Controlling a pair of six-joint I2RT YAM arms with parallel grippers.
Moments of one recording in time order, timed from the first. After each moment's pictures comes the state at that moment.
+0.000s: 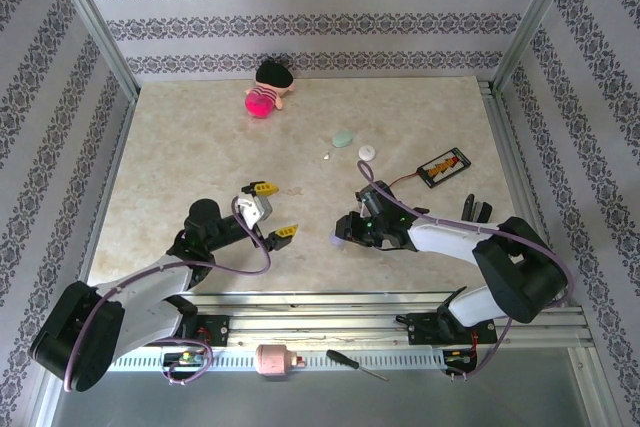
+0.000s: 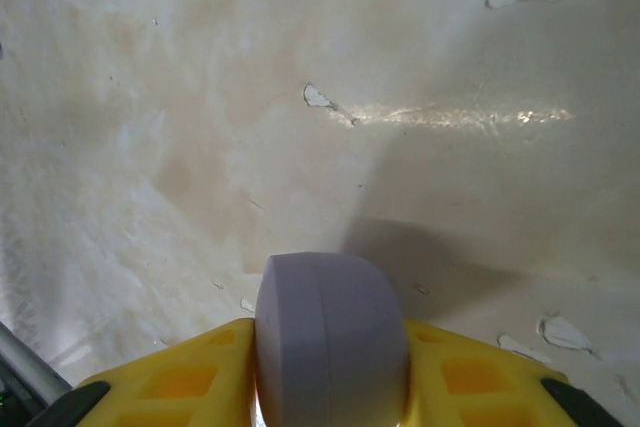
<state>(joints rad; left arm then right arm) -0.44 1.07 0.24 0.67 0.57 0.21 0.63 1.45 0.58 -0.09 -0.33 0.86</state>
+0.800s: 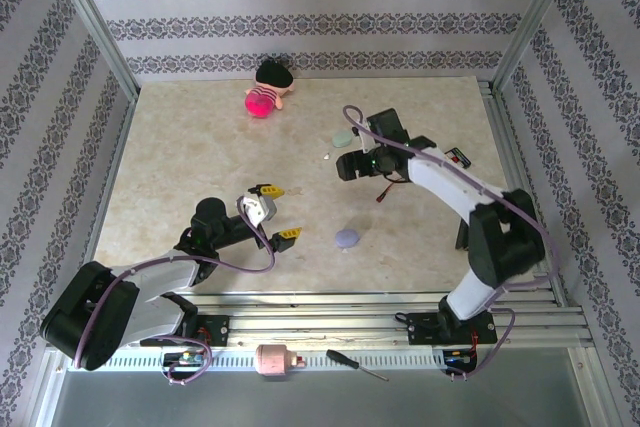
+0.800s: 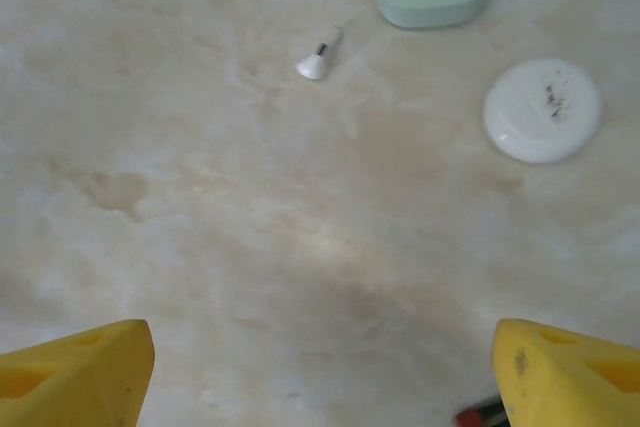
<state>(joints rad) -0.45 1.18 0.24 0.77 0.61 0.17 0.40 1.69 1.25 -0.55 -0.16 0.12</state>
